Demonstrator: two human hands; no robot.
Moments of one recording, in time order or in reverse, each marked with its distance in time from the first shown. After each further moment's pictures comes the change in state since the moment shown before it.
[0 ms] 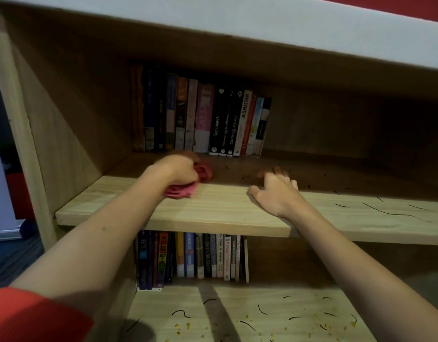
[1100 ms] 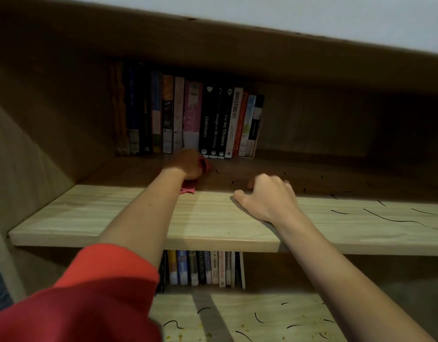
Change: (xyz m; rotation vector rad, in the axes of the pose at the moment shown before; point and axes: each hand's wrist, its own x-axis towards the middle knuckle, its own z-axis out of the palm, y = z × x) left_hand 0.067 0.026 0.021 -0.102 0.077 0.065; right_hand 0.010 0.002 -0.001 -0.015 0.118 -0.022
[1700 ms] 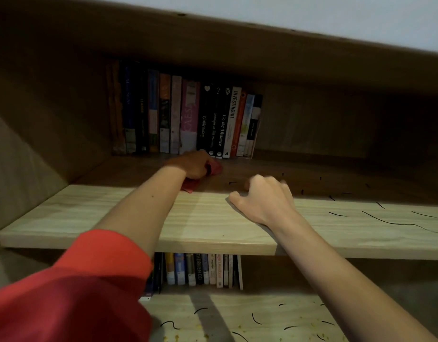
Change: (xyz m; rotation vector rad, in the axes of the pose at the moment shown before) left_hand 0.009 0.008 0.003 0.086 -0.169 0.125; right_hand 0.000 0.000 0.000 -0.035 0.014 -0.070
